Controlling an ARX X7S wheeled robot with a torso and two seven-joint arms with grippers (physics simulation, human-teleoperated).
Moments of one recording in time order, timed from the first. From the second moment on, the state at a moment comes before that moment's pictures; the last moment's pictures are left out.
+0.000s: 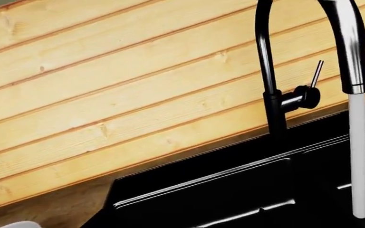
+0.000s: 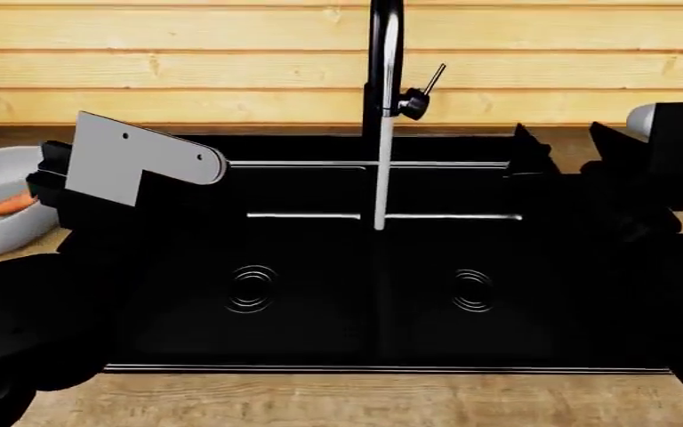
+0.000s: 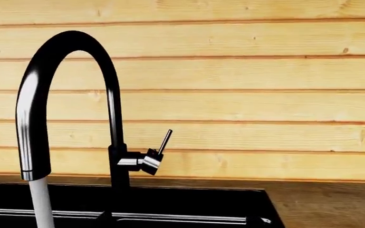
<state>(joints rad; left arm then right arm) -0.93 -0.73 0.48 0.55 -1.15 -0.98 -0.78 0.72 0.64 -0.14 -0.28 0.87 0.71 0.33</state>
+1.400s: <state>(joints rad) -0.99 -0.68 0.53 0.43 -1.06 -0.94 -0.74 0.88 0.54 -0.26 0.04 0.75 0.63 0.24</state>
